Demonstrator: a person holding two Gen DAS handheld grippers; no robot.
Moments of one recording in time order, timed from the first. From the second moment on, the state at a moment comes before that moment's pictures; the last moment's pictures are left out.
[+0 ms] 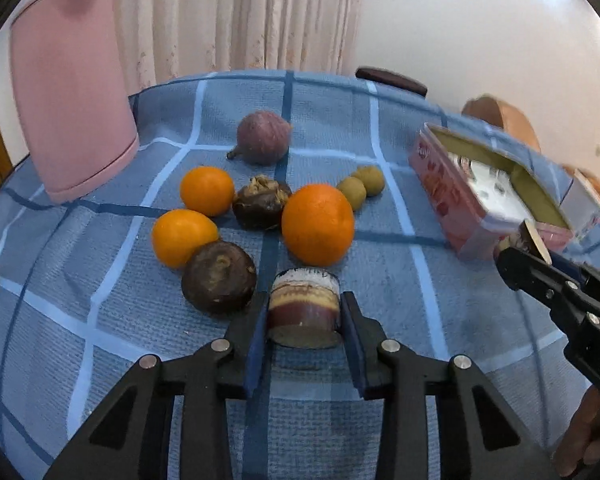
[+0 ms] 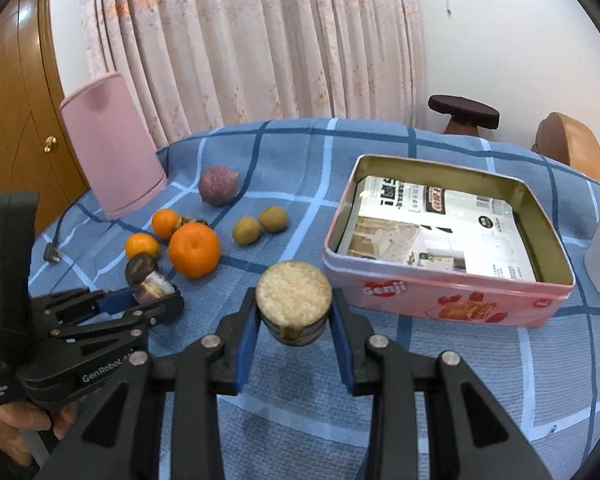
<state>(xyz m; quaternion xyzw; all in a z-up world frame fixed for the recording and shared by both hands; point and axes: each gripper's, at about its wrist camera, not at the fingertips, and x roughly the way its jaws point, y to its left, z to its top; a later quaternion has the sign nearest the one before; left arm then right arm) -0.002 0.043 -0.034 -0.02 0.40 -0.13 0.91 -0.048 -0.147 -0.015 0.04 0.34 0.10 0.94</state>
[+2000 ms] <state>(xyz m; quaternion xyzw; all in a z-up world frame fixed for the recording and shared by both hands) 0.006 -0.105 0.007 0.08 0.24 -0.11 0.96 -0.040 -0.290 0.005 0.08 0.18 -0.12 0.97</state>
